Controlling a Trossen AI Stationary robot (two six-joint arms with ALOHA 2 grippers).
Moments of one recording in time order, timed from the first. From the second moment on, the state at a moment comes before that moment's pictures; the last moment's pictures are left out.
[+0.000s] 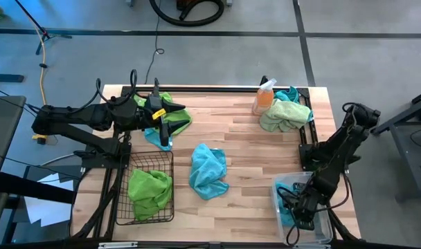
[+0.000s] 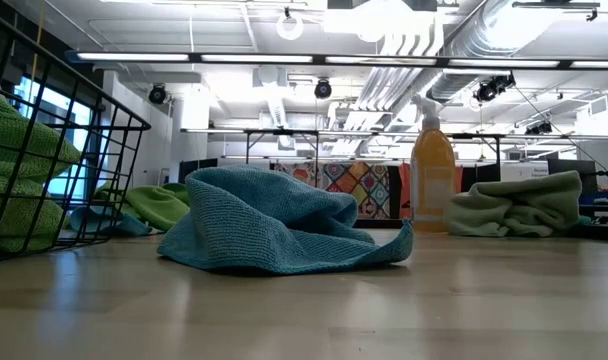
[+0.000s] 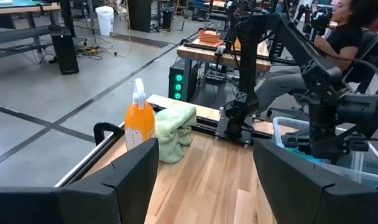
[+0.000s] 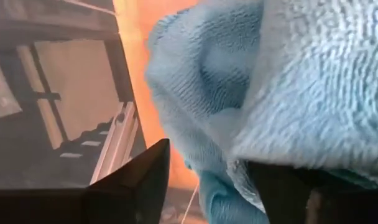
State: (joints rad) left arm -0.10 1.04 1.18 -0.32 -0.39 -0.16; right arm 0.98 1.33 0.80 -0.66 -0.20 1.15
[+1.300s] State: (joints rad) left arm -0.10 1.04 1.18 -0.32 -0.42 -0.07; right arm 0.31 1.33 1.26 -0.49 0.52 0.34
